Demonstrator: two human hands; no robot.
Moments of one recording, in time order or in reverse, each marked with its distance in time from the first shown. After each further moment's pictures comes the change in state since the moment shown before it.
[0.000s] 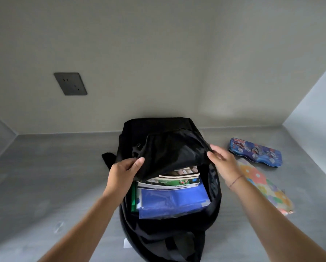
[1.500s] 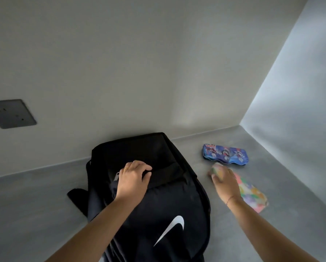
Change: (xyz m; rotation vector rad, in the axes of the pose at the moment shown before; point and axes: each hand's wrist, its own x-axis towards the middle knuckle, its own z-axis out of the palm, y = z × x) left_hand 0.075 0.015 0.066 0.496 -0.206 0.535; right_hand -0.007 0.040 -0.032 -0.647 0.372 0.194
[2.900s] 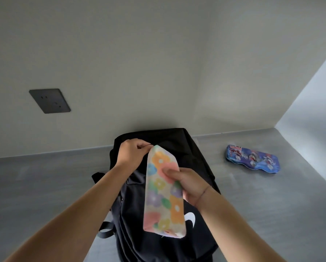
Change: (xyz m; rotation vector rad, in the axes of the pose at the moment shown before) left_hand 0.047 -0.019 -0.047 -0.298 0.081 -0.339; right_hand -0.062 -0.150 0.024 0.949 -0.874 0.254
